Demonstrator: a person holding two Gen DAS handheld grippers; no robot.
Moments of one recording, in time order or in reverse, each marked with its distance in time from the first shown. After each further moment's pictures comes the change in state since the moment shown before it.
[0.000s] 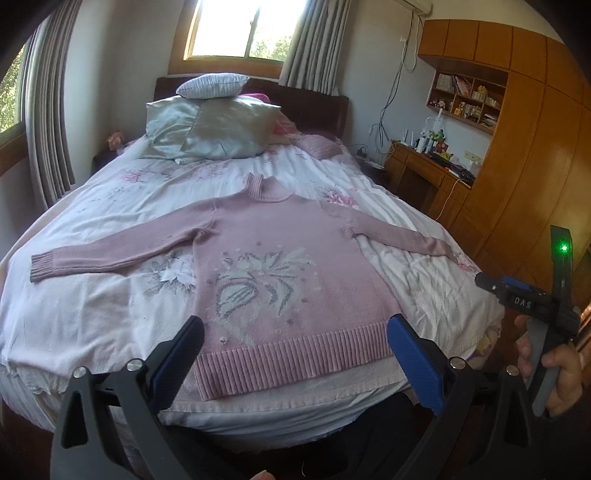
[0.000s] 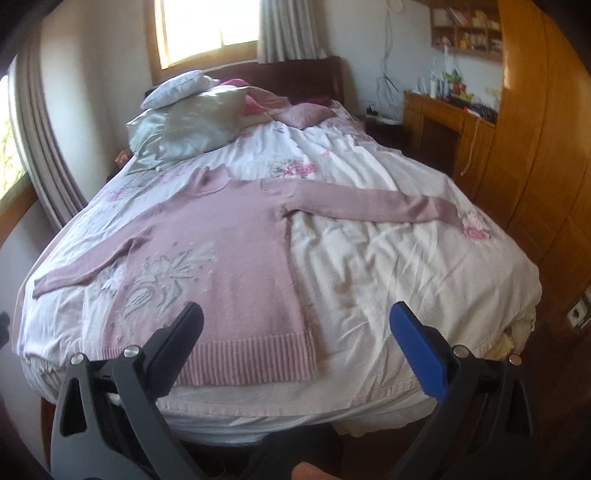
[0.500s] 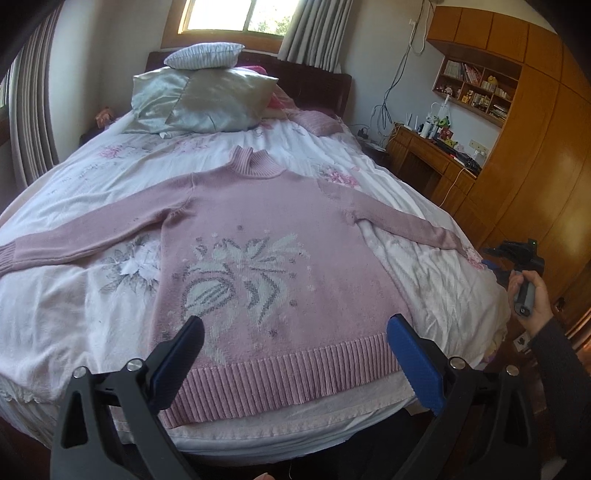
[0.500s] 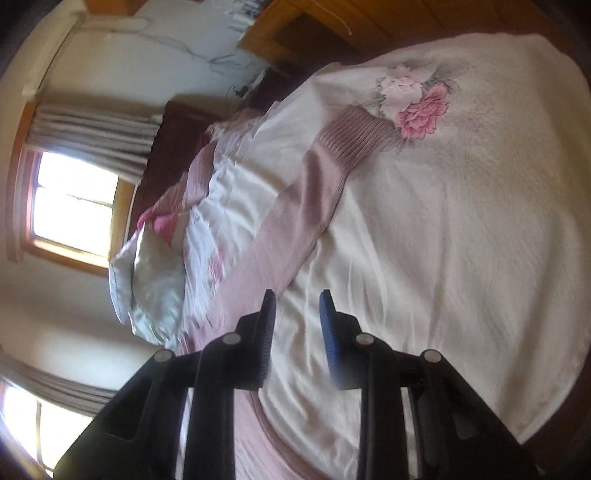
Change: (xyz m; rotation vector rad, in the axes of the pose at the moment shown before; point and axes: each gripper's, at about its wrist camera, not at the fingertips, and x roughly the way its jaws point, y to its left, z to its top) left arm 0.104 -0.006 0.007 -0.056 0.104 -0.017; right arm 0.206 -0.310 0.048 1.012 0.040 0.312
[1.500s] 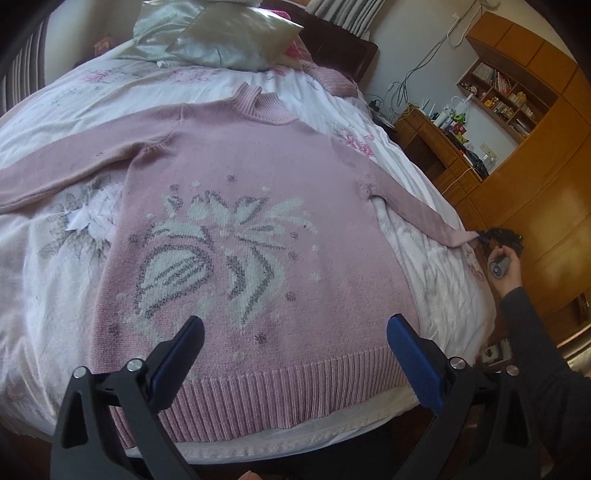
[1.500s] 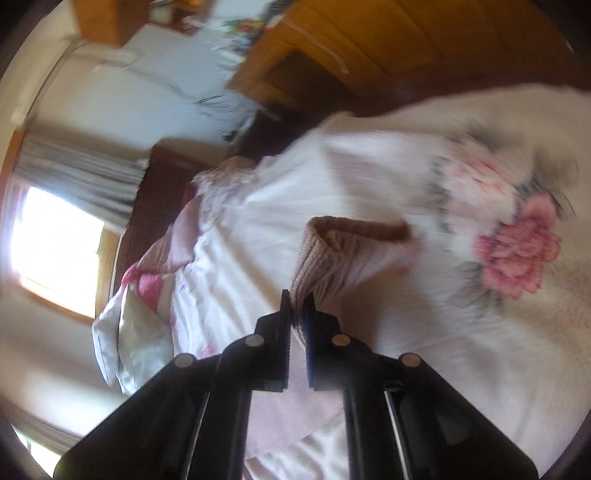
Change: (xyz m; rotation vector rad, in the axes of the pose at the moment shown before) left arm 0.092 0.036 0.019 -0.149 0.181 -0.146; right arm 0.088 0.055 0.115 -0.074 -0.173 -0.042
